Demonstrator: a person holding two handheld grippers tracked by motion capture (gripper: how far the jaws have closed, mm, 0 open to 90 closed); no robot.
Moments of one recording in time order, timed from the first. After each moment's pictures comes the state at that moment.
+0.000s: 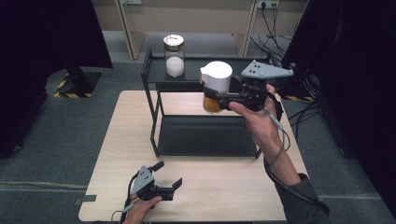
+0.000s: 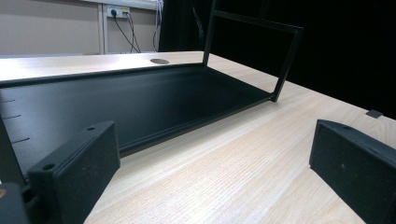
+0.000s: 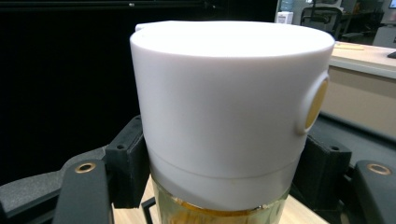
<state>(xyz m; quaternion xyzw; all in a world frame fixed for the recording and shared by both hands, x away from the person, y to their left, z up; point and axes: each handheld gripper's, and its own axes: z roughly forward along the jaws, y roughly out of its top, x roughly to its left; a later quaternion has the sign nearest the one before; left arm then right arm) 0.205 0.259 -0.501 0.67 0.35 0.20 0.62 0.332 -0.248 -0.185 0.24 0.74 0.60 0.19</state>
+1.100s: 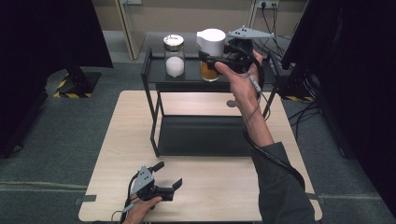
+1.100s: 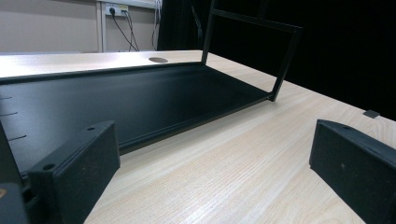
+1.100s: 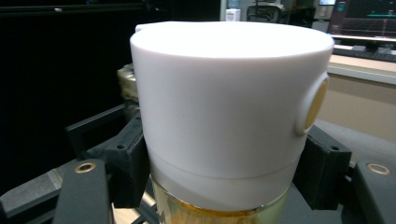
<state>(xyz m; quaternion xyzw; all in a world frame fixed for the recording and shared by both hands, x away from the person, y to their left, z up) 0.205 0.260 -0.501 0.67 0.35 0.20 0.62 0.389 -0.199 -0.157 0.32 0.71 0.58 0.24</state>
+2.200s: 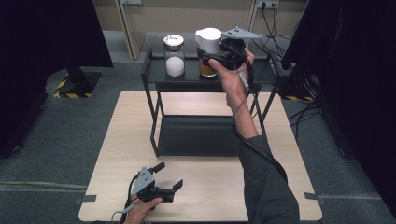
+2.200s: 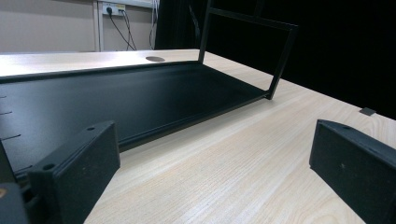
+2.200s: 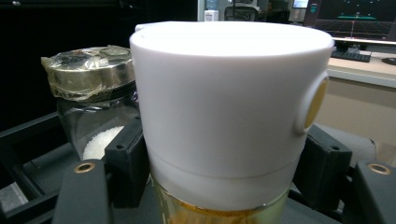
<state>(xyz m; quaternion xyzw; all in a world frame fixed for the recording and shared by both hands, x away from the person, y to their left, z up) 0.204 0.260 -0.502 0.67 0.35 0.19 0.62 0.409 -0.180 -0.177 0.34 0.70 0.57 0.28</state>
